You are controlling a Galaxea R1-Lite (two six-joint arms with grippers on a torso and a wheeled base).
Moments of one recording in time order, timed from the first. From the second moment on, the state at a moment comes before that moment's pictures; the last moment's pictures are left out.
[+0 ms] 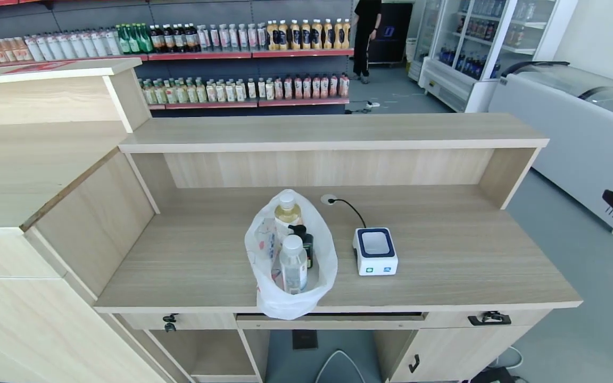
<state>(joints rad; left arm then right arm) 0.00 0.00 0.00 0.00 0.00 0.00 -0.36 1.24 -0.48 -0.74 0.21 -0.12</state>
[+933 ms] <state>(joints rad) 0.00 0.00 0.00 0.00 0.00 0.00 0.02 0.10 -0.01 0.01 -0.04 0.04</state>
